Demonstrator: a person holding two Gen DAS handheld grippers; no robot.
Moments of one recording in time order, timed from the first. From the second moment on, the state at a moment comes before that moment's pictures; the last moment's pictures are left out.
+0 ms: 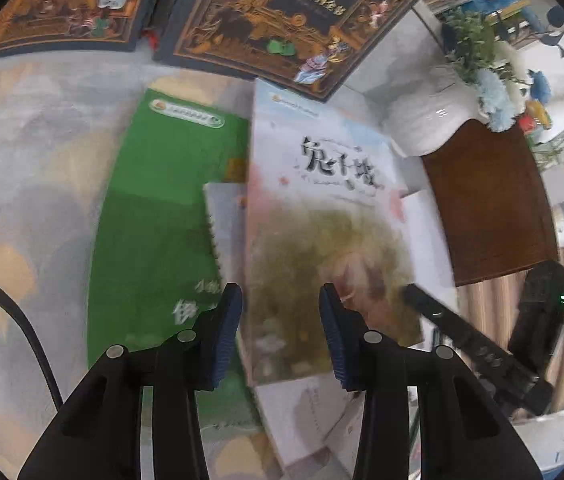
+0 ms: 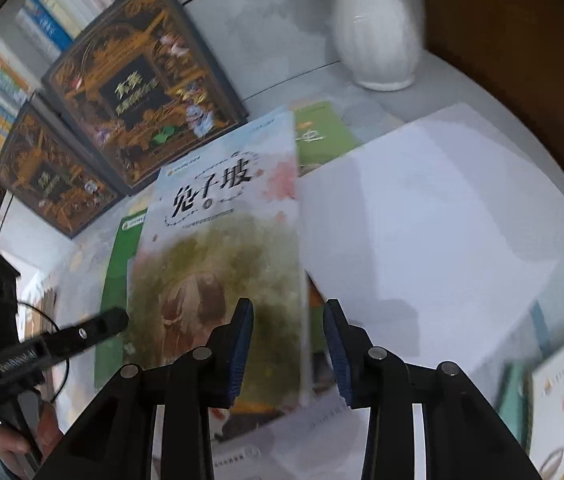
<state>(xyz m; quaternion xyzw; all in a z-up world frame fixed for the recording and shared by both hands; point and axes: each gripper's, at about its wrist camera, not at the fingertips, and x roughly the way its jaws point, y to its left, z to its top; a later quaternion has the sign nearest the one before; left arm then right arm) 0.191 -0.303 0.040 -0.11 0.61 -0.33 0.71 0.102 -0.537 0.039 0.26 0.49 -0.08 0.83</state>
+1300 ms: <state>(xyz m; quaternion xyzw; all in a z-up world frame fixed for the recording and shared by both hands) 0.023 -0.093 0.036 -0.12 0.63 -0.19 0.75 -0.037 -0.311 0.008 0.20 0.58 0.08 0.79</state>
